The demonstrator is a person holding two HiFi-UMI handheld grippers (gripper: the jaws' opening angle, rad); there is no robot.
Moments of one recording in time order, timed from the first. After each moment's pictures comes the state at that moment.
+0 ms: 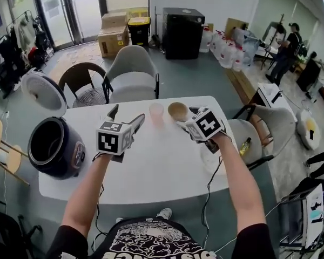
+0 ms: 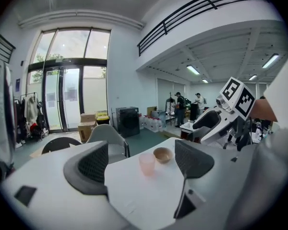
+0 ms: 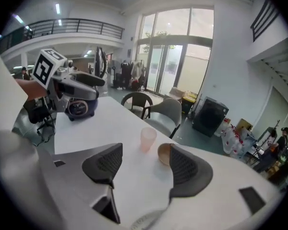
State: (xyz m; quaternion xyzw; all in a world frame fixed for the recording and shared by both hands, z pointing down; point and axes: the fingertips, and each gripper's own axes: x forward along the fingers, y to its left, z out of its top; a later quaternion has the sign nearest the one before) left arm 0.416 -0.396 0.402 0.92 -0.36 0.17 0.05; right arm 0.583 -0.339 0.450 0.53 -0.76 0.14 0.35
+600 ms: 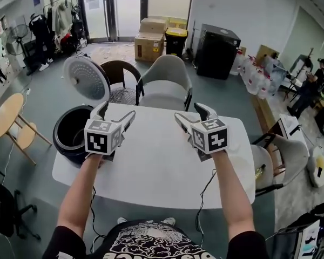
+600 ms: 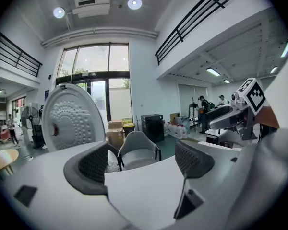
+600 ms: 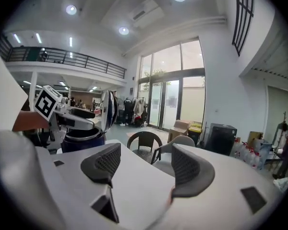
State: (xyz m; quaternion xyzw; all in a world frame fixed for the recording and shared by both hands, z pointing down) left arm 0.180 -0.423 0.331 0.86 -0.49 0.12 0.01; right arm 0.386 -0.392 0.339 0.54 -0.83 0.05 0.15
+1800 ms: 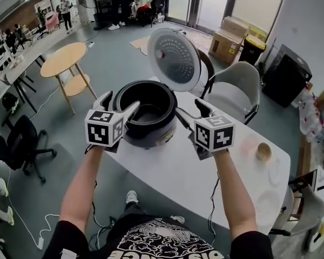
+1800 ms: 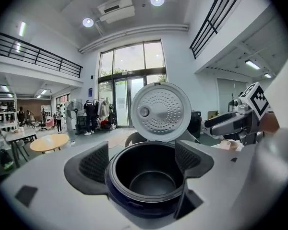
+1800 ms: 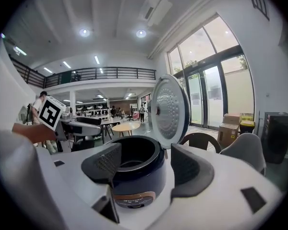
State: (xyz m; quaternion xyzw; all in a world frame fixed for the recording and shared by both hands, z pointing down) left arm -0.135 -0.375 0.358 0.73 -0.66 0.12 0.07; right arm 0.052 -0.421 0.367 0.32 -0.93 0.09 0.13
